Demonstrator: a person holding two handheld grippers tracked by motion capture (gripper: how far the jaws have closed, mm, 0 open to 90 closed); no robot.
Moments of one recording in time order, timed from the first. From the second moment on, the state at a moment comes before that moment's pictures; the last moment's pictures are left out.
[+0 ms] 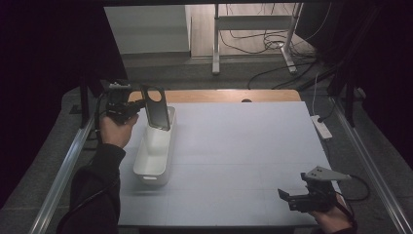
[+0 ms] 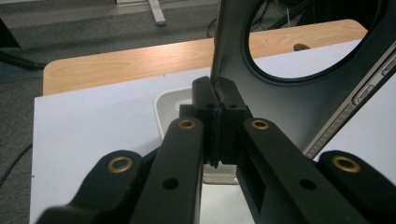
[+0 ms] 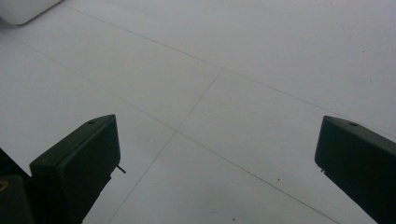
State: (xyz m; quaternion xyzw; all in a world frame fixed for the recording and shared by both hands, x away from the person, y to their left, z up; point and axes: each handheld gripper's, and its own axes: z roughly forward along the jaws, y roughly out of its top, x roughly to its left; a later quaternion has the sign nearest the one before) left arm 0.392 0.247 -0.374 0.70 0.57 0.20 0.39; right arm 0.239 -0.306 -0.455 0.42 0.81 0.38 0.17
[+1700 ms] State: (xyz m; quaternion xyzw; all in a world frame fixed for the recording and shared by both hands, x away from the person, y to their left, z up) left arm 0.443 0.246 -0.433 0.67 0.61 0.21 0.37; right arm 0.240 -0.305 -0.456 0.42 0.81 0.37 0.15
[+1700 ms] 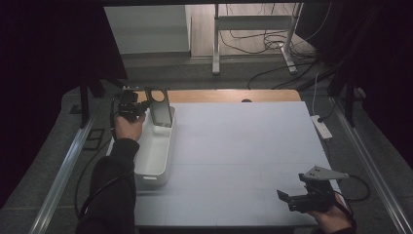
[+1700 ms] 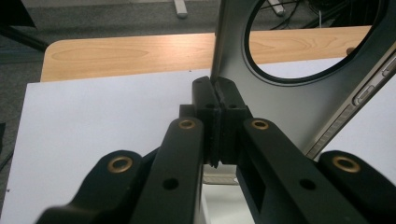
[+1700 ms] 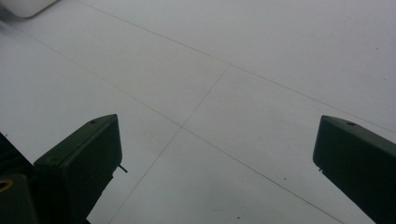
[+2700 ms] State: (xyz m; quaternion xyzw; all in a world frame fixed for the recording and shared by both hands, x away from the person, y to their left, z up) left arm 0.452 0.245 -0.453 0.67 0.61 0.20 0.36; right arm 0.240 -0.305 -0.455 0.41 0.82 0.37 0.15
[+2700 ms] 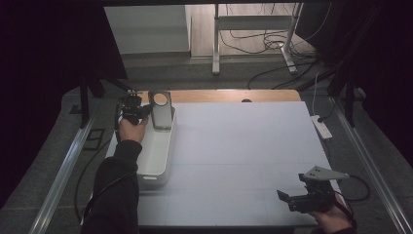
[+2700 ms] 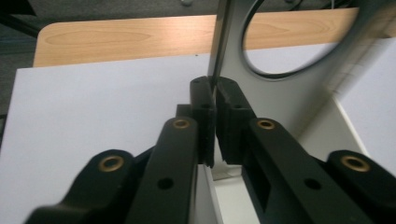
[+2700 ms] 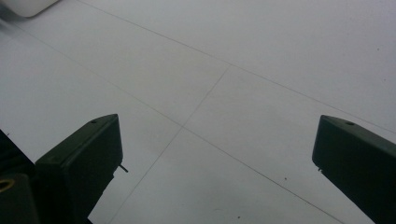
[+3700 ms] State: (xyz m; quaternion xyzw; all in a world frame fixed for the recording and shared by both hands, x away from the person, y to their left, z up) left arm 0.444 0.251 -0.448 0.69 0.59 0.18 0.37; right arm 0.240 -0.305 -0.455 0.41 0.82 0.37 0.15
